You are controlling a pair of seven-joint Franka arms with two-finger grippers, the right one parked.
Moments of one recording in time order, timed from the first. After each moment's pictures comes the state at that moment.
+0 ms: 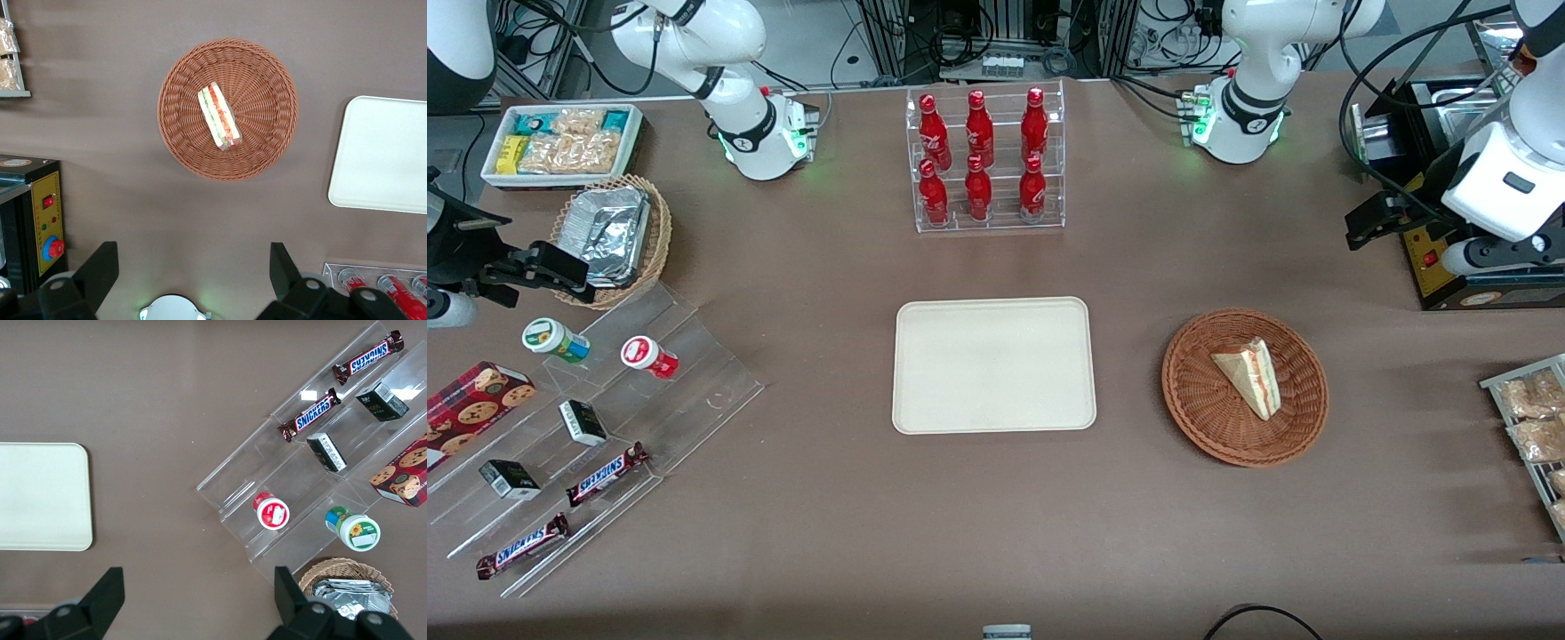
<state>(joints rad) -0.02 0.02 -0.11 -1.49 0.01 1.41 -0.23</state>
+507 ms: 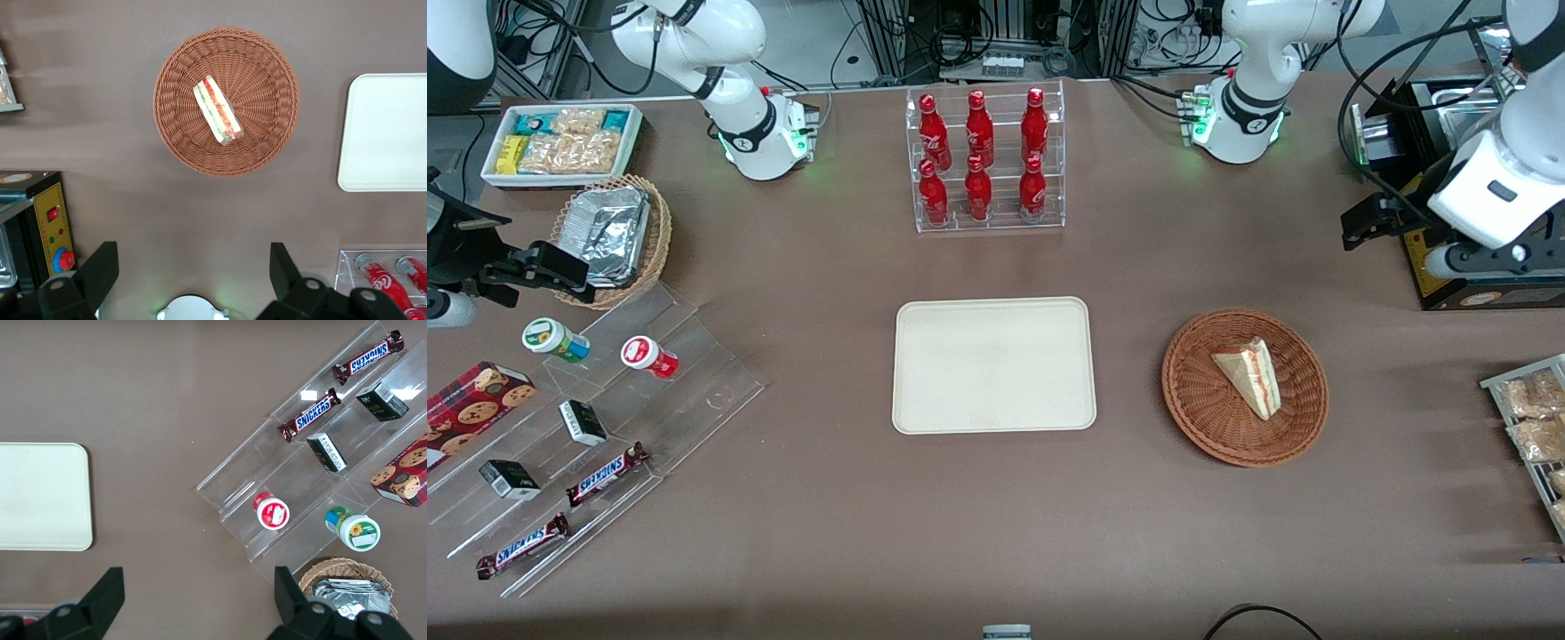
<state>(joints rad) -0.01 0.03 -0.11 -1.55 0.01 1.45 -0.12</state>
